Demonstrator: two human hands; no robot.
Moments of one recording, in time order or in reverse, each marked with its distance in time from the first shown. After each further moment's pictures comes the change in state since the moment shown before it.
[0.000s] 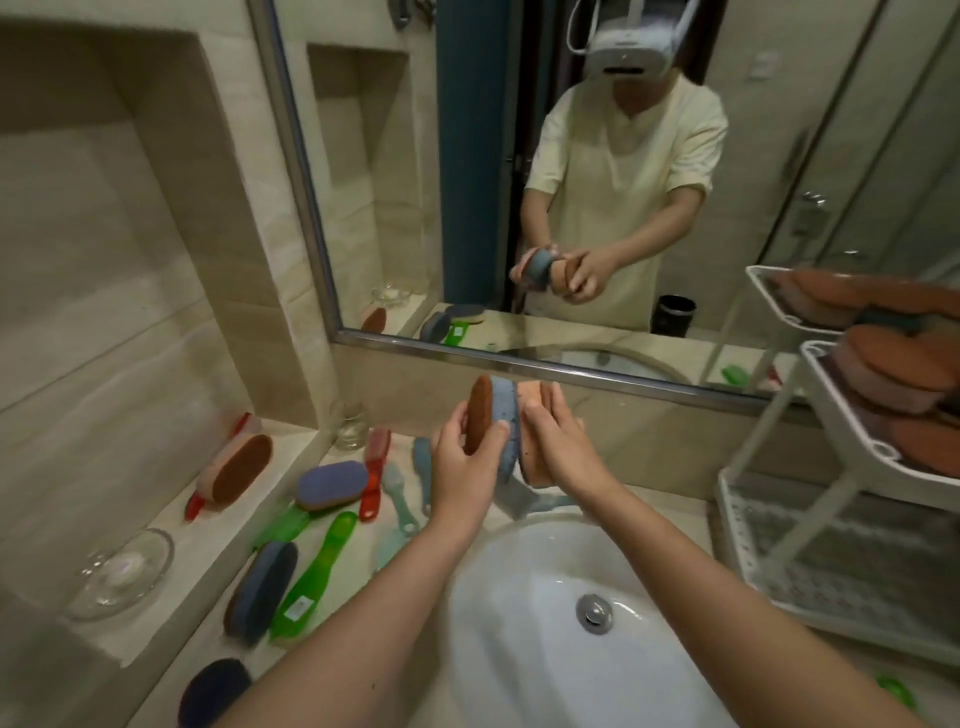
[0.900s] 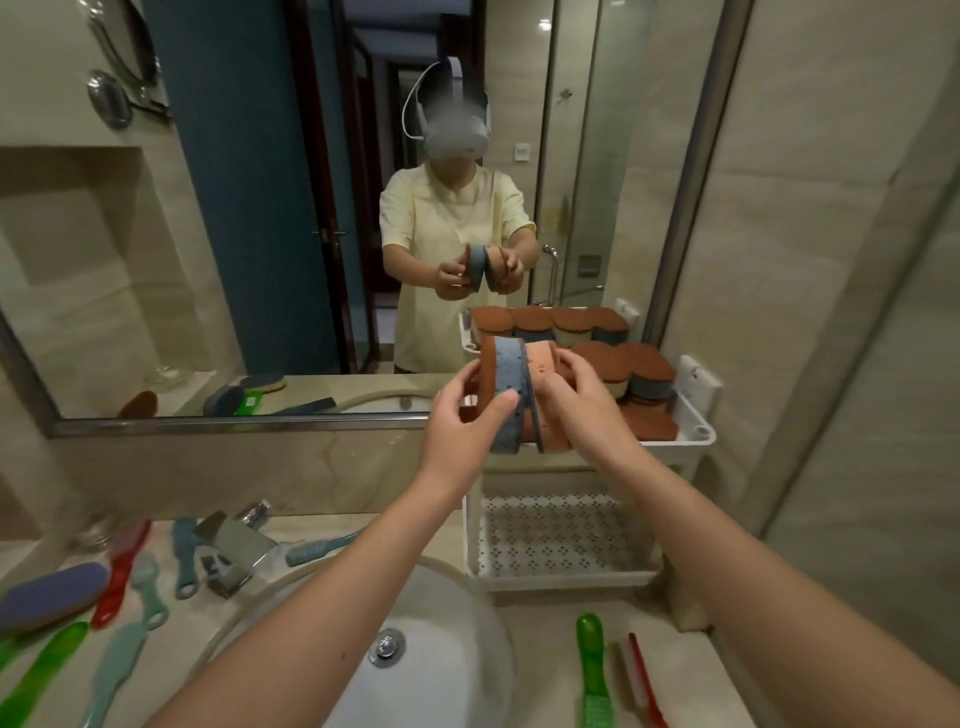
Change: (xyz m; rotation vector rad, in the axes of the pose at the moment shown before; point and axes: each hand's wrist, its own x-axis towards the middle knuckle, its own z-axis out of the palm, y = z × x) left_hand -0.148 0.107 0.269 -0.090 -0.486 0.290; right_hand -0.123 0.027 -0.342 0.053 0.404 -0.194
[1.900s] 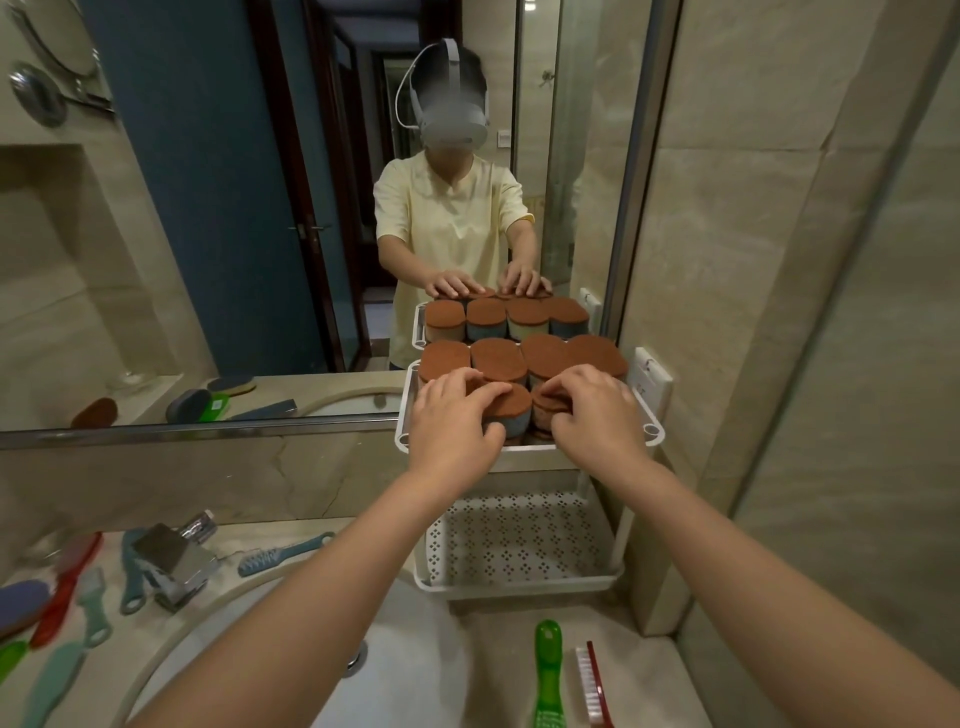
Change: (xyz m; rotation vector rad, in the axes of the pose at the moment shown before) left_hand 0.036 -0.029 0.071 1.086 -0.063 0.316; right_hand 0.030 0.067 -0.077 -0.755 0.099 -0.246
